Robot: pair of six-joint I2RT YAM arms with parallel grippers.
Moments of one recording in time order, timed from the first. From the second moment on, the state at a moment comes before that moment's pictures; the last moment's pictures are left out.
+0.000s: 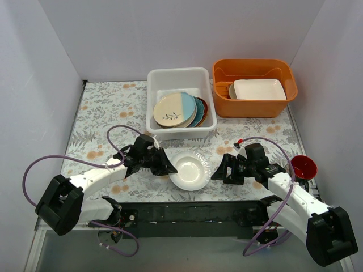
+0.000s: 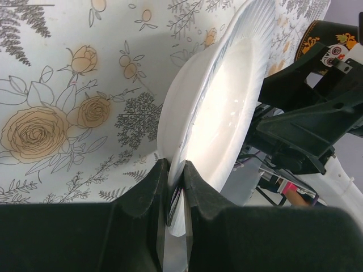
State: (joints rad) left arm -0.63 1.21 0.56 -0.17 0.45 -1.00; right arm 0.38 0.91 0.35 -0.35 -0.58 0.63
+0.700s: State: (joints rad) left arm -0.63 1.22 0.76 -0.26 0.43 -0.96; right arm 0.38 0.89 0.35 -0.35 -0.58 0.63
